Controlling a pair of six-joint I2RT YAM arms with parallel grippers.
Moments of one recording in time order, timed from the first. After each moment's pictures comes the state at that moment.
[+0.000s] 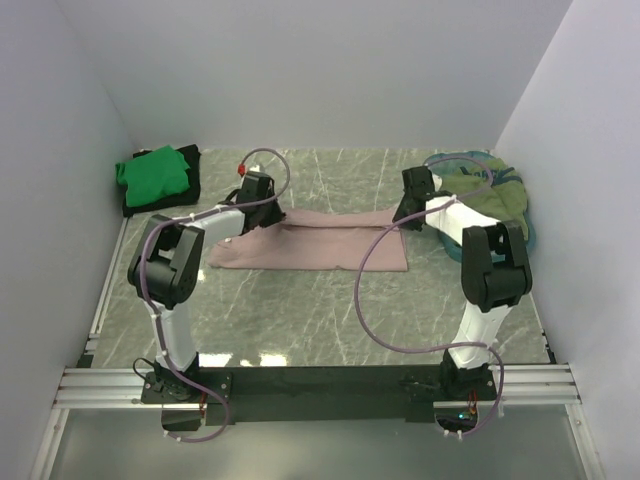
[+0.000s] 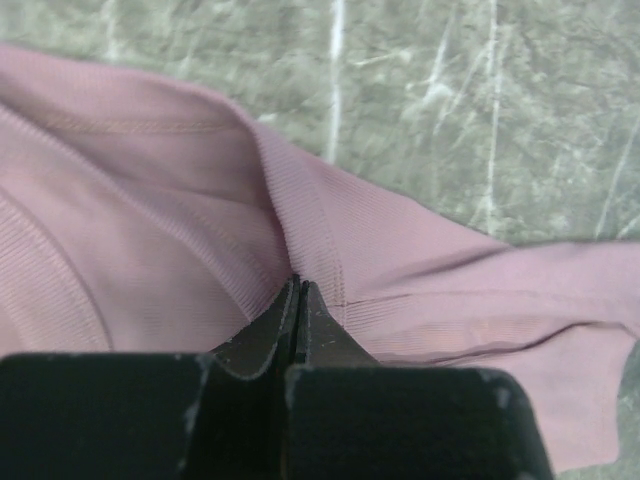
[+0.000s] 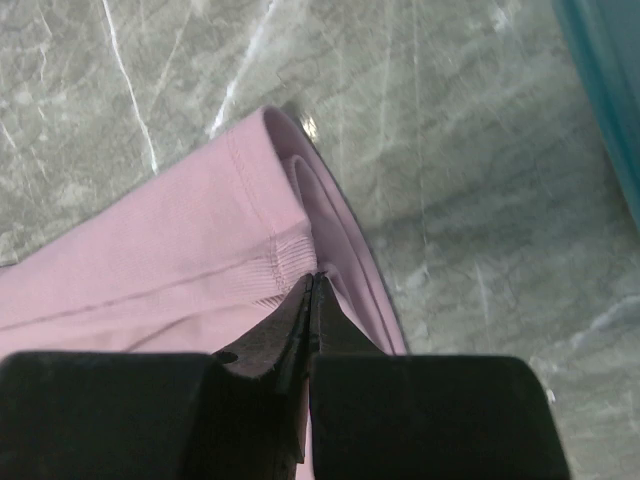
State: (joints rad) left arm -0.37 1.93 1.22 -0.01 -0.01 -0.71; right arm 0.18 1.86 1.24 -0.37 0.16 0.59
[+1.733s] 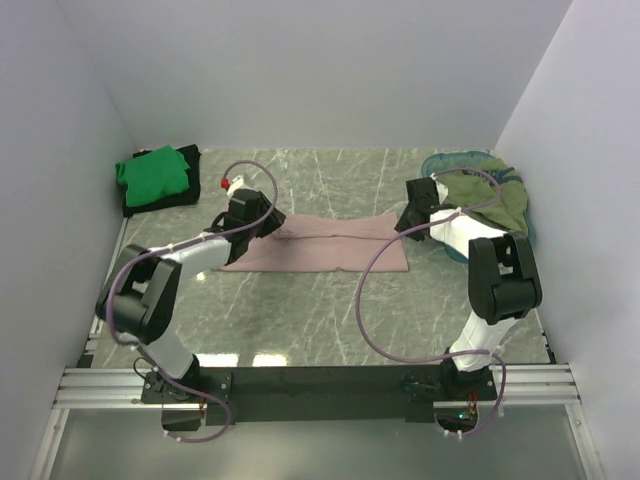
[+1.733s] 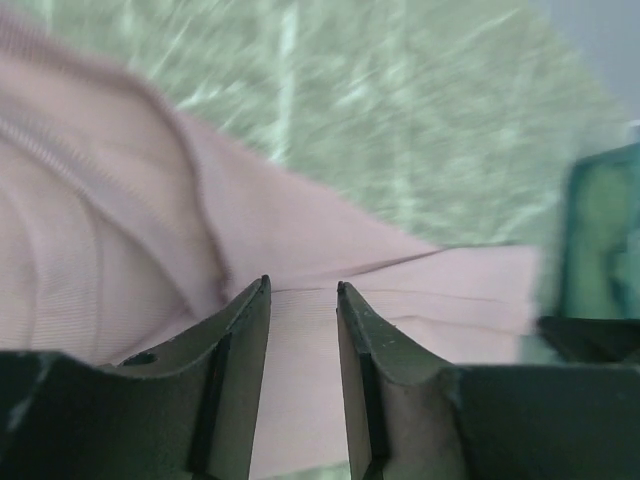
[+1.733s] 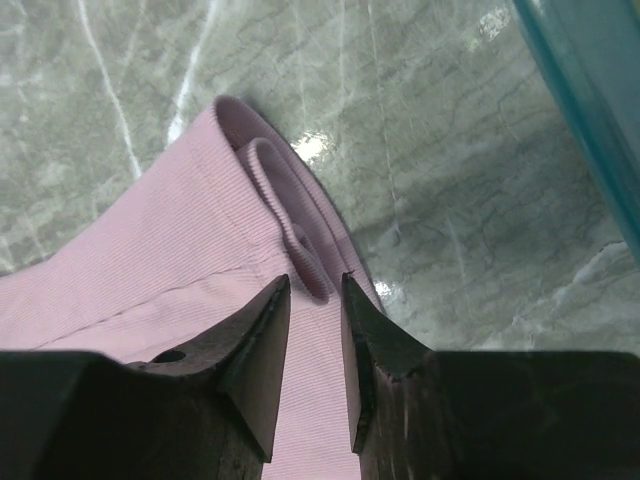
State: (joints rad) left arm -0.41 1.66 0.89 0.23 -0.09 -0.85; right arm 0.18 1.74 1.07 -0.28 0.18 0.65
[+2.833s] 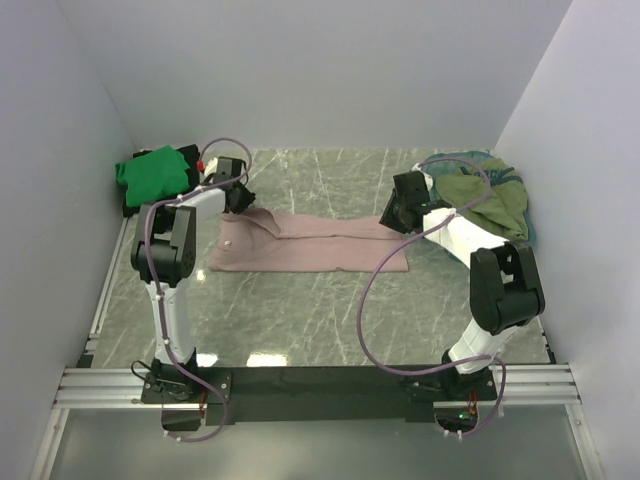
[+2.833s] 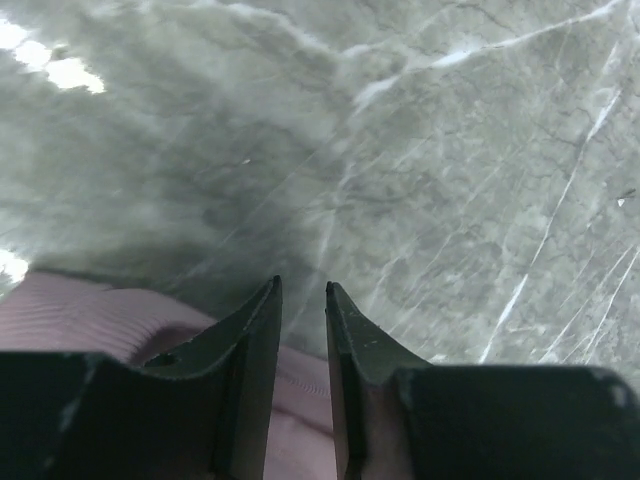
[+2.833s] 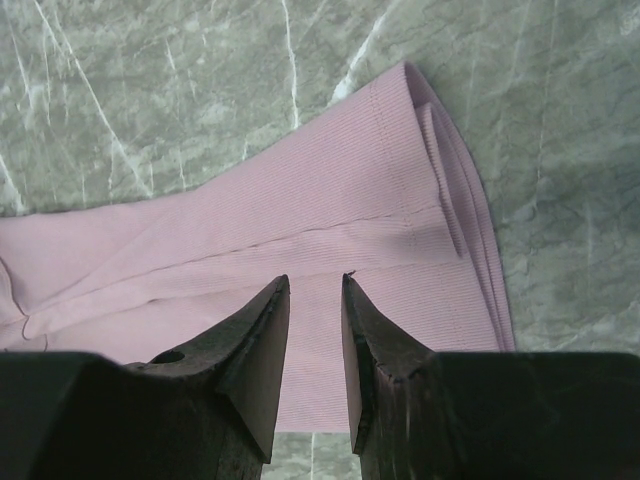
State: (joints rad) left arm -0.17 2.11 1.45 -0.17 -0.16 -0.89; right arm 0.29 1.68 1.11 -0.29 0.12 0.65
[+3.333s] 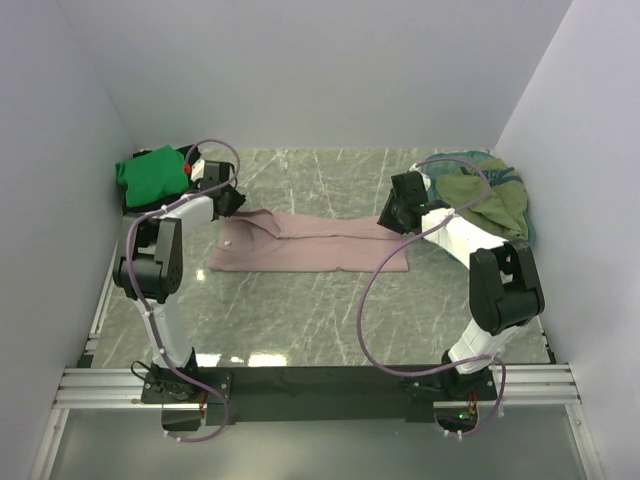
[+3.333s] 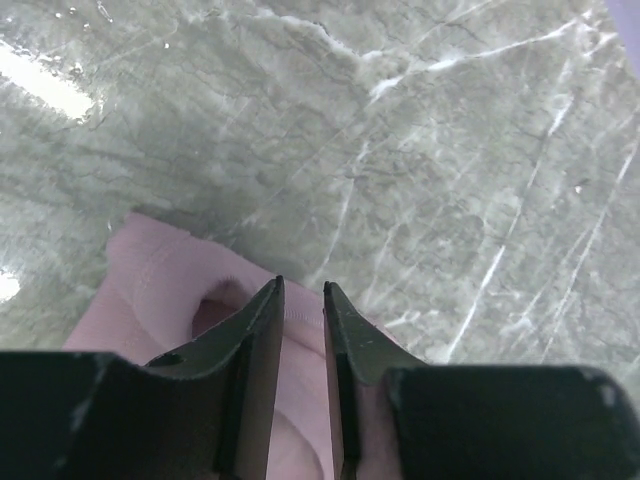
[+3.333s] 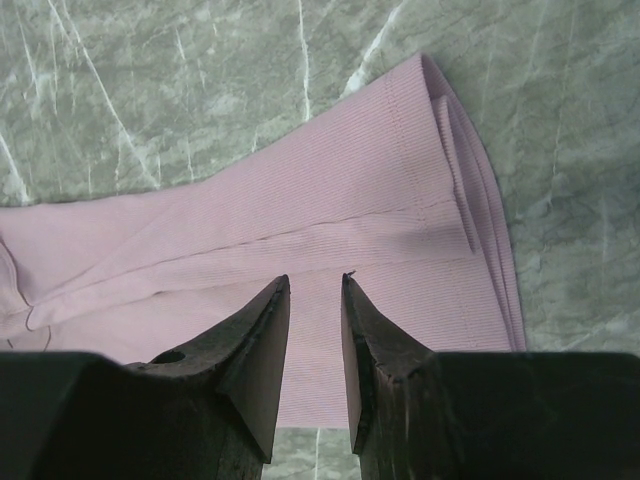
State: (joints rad) left arm -0.14 1.94 1.28 -0.12 -0.16 -0.90; right arm 0.30 1.68 1.11 -0.29 0.12 0.65
